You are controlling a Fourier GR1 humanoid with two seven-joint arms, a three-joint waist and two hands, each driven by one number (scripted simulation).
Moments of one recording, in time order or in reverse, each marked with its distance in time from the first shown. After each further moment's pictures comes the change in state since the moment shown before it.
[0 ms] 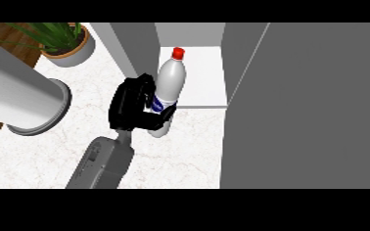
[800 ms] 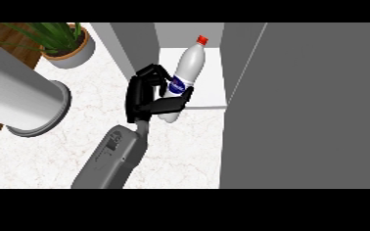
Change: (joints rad) left arm -0.127 0.010 -0.123 0.104 -0.129 0.402 -0.025; right arm -0.033 -0.017 -0.012 0.024 -0.035 0.006 -0.001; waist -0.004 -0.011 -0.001
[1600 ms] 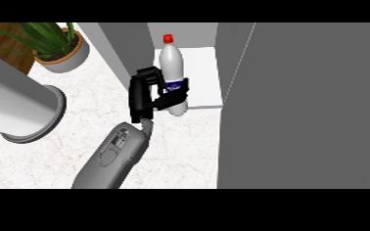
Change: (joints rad) left arm -0.049 0.031 -0.079 0.055 -0.131 0.273 0.095; right arm -0.032 0.001 0.011 0.027 -0.004 0.010 -0.001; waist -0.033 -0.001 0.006
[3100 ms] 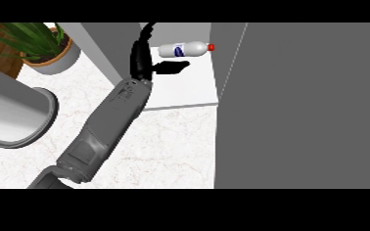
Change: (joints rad) left arm -0.449 0.022 0.120 0.665 -0.067 -0.042 -0.128; right arm -0.006 -0.010 -0.002 0.046 -0.009 0.025 -0.037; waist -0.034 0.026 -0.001
